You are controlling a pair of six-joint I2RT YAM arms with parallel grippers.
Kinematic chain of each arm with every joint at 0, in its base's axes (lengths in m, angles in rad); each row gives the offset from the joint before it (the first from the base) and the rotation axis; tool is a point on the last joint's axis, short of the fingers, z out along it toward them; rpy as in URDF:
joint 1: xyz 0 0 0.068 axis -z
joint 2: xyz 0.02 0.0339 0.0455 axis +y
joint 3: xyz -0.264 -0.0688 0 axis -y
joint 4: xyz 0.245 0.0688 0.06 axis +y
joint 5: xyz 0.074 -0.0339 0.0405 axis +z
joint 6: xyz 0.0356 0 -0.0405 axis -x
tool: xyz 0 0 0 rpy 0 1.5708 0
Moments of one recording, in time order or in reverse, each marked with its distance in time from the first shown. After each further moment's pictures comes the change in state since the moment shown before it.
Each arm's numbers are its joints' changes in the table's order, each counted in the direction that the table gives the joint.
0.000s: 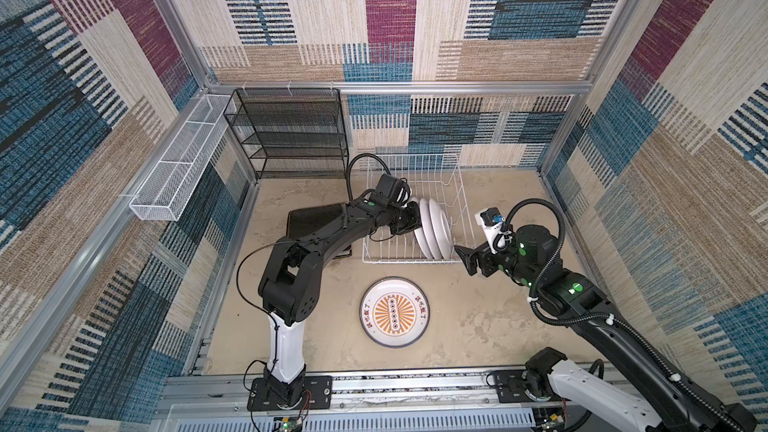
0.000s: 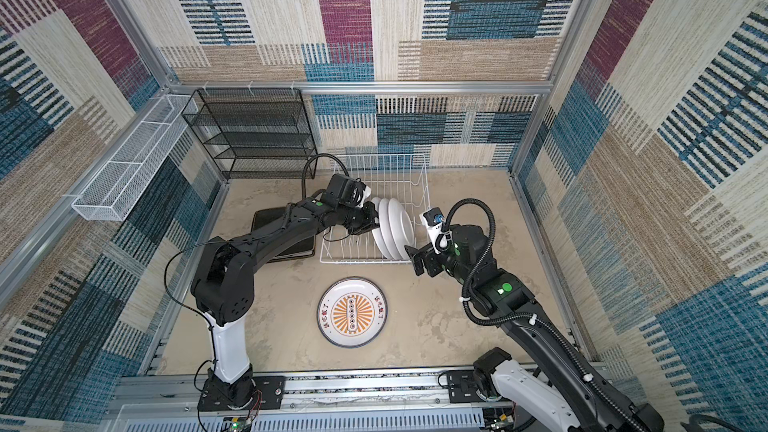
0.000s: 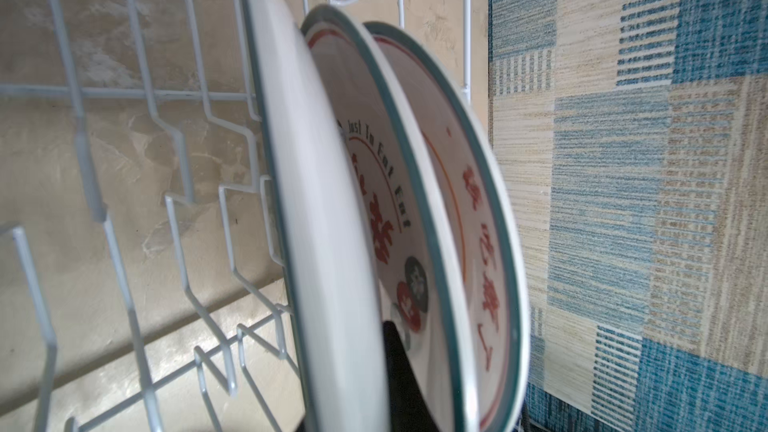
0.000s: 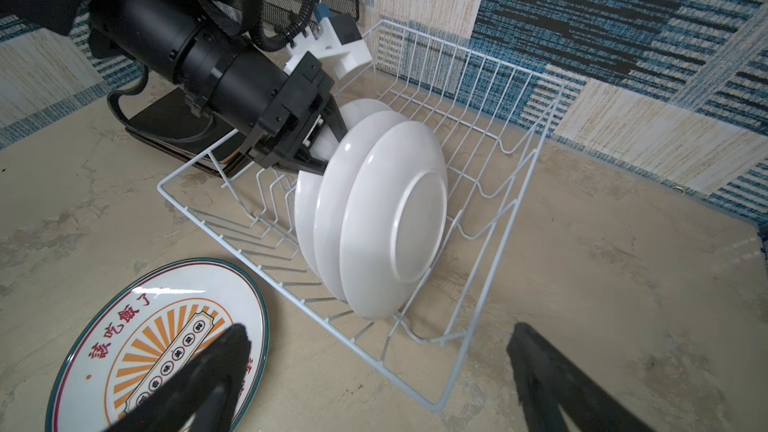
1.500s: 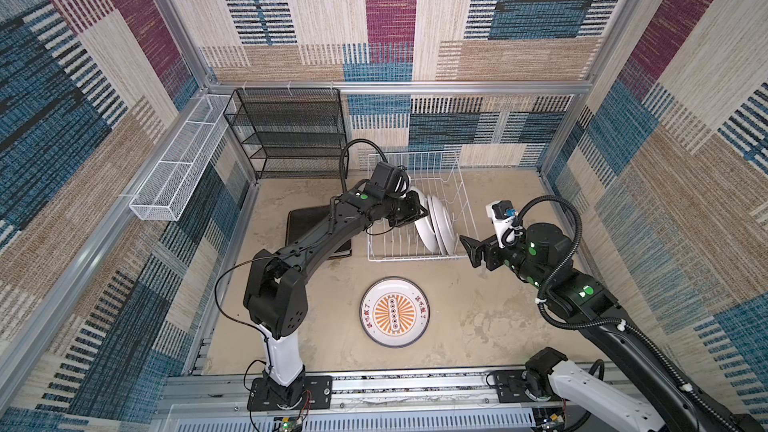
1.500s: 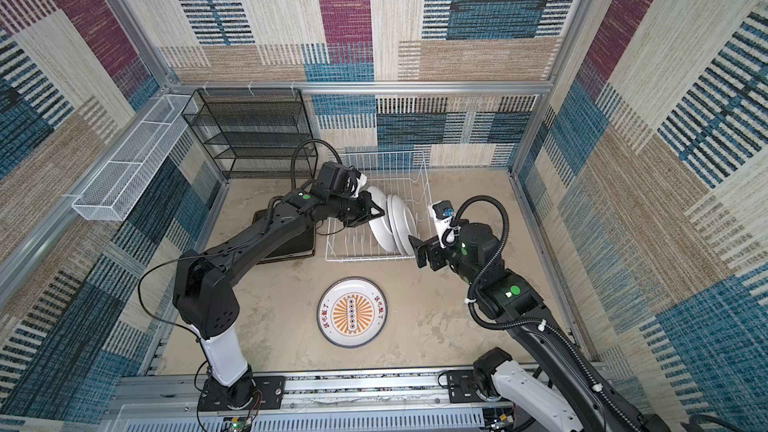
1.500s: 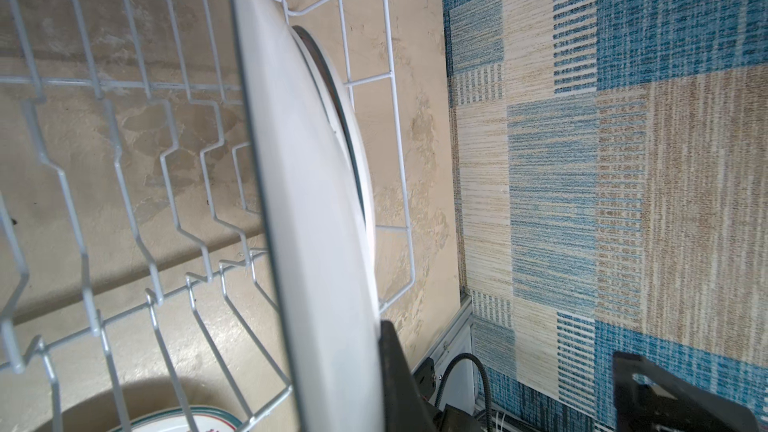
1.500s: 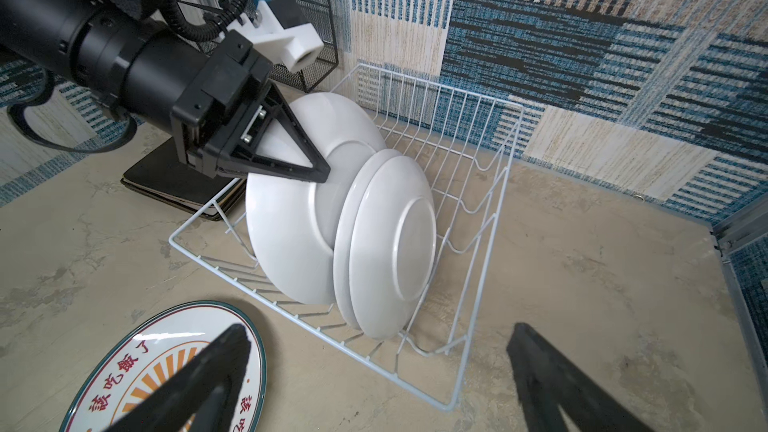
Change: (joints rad) left arm 0.022 -0.139 0.070 0.141 0.035 0.012; right arm 0.000 -0.033 0.049 -0.003 -0.051 -0.065
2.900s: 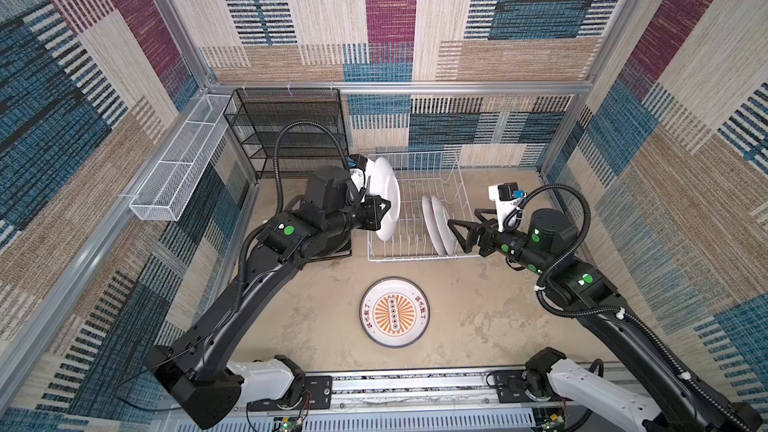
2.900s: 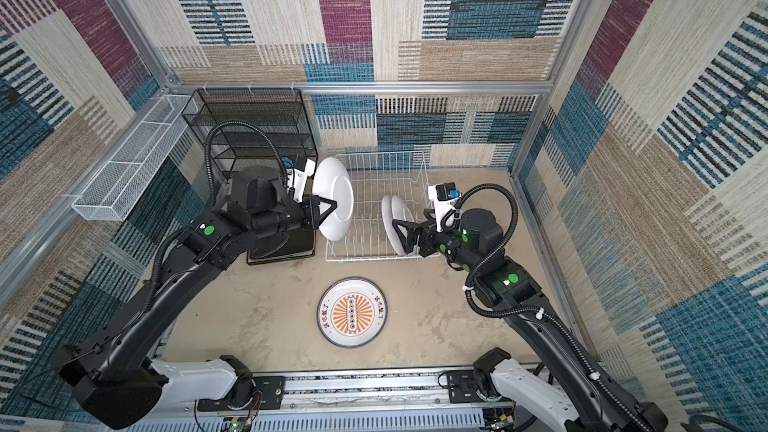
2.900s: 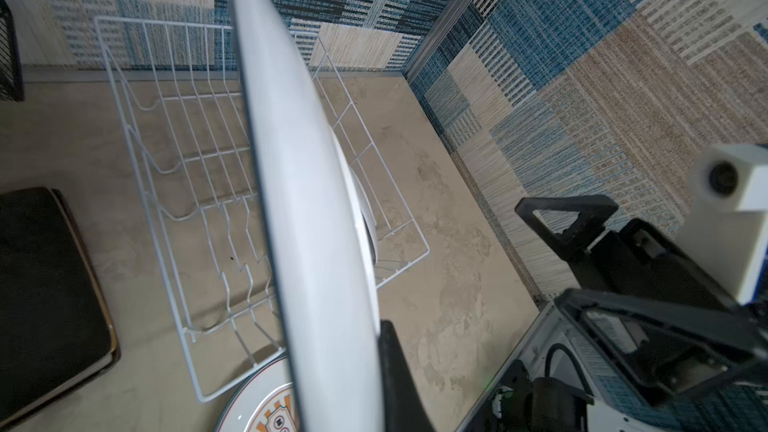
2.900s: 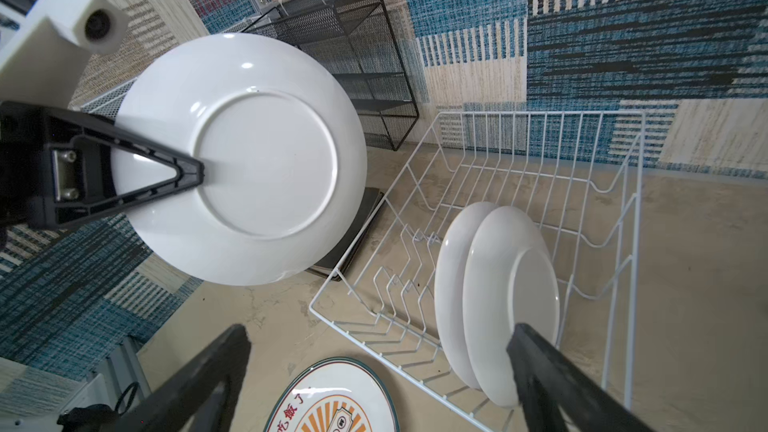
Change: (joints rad) left arm 0.006 -0.565 -0.150 0.163 0.280 -0.412; right arm 0.011 0.098 0.132 -0.102 0.230 -0.326
